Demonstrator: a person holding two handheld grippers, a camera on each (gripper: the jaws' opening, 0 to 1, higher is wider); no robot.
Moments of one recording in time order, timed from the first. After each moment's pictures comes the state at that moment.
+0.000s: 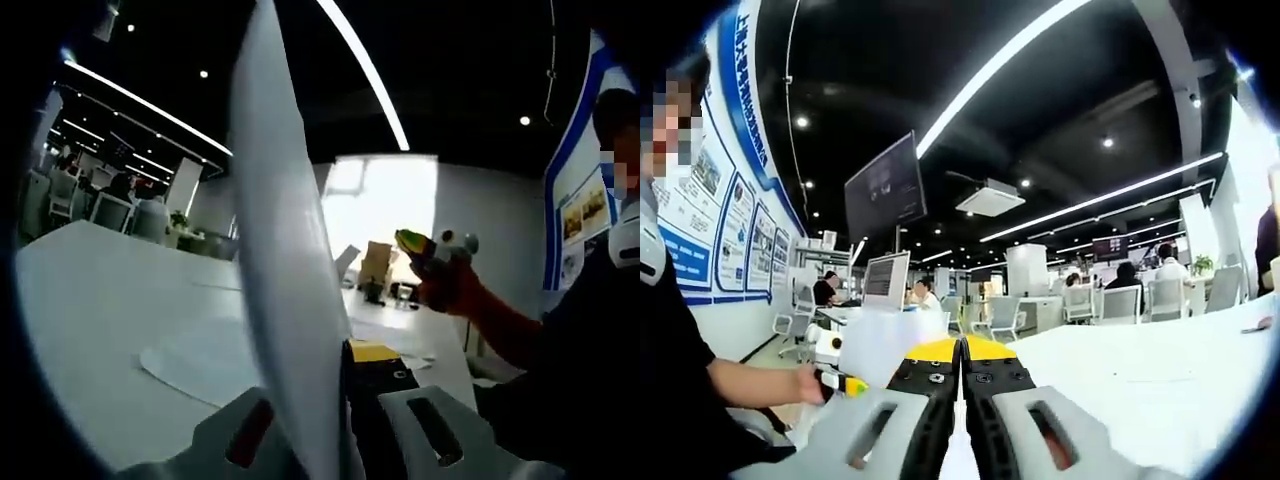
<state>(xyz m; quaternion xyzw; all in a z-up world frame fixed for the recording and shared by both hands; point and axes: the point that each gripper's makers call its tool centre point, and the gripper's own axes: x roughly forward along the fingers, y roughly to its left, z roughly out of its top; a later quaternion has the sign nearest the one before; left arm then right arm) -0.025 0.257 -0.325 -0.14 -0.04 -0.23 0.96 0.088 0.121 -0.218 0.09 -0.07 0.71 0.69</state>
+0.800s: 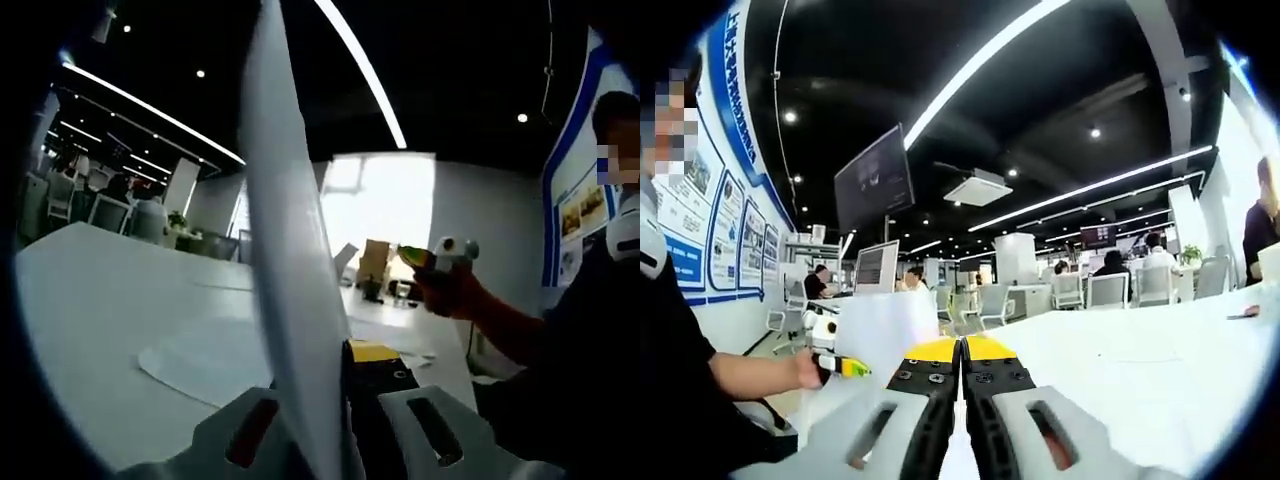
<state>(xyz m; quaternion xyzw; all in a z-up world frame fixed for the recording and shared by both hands) -0.026 0.254 -0.325 -0.13 -0.04 -0.23 0.96 0.100 0.095 -0.237 0.07 -0.04 0.69 0.71</state>
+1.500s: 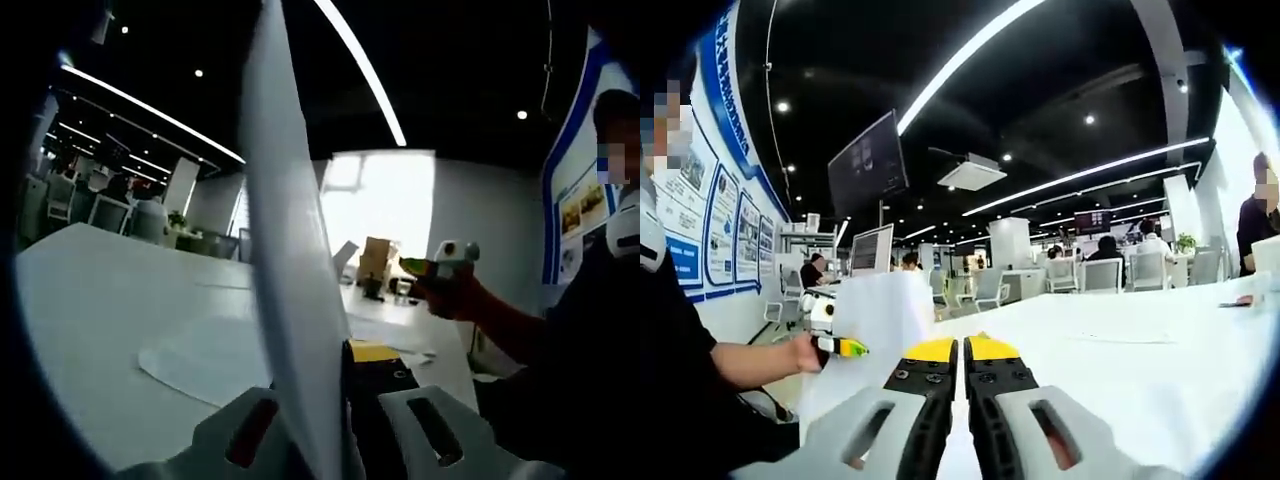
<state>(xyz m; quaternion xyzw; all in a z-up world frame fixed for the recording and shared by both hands) -0.027 0.251 -0.326 -0.13 -0.04 -0.23 0.96 0.101 0.082 -0.257 0.06 -0.01 0.69 0.72</state>
